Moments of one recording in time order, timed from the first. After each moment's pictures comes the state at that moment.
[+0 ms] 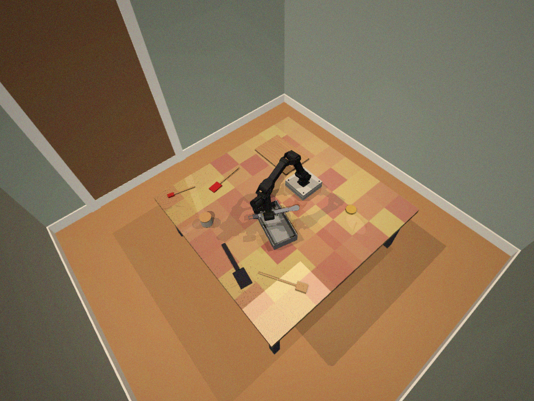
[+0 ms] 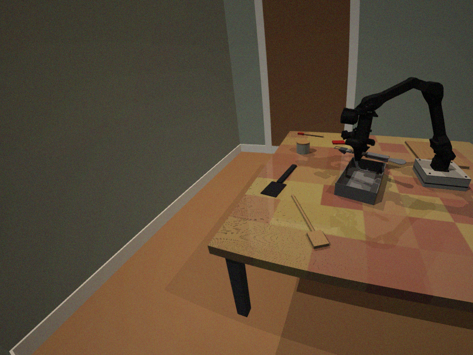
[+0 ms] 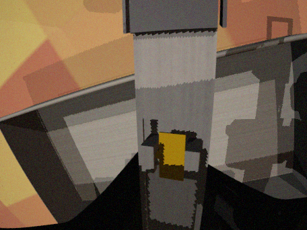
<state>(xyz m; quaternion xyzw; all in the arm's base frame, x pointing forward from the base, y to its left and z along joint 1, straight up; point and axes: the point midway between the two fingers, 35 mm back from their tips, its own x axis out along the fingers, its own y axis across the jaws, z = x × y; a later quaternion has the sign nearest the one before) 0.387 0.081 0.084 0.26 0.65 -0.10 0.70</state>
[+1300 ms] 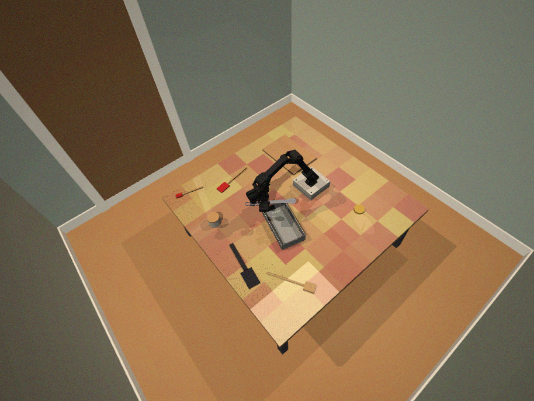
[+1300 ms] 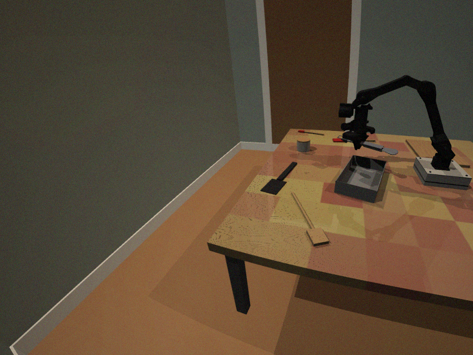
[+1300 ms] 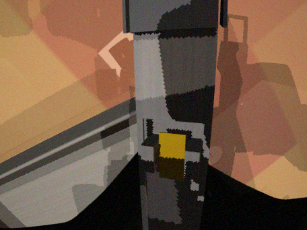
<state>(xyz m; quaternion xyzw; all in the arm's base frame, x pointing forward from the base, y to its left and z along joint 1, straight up) 0.385 -0.032 0.084 0.24 0.66 -0.23 0.68</state>
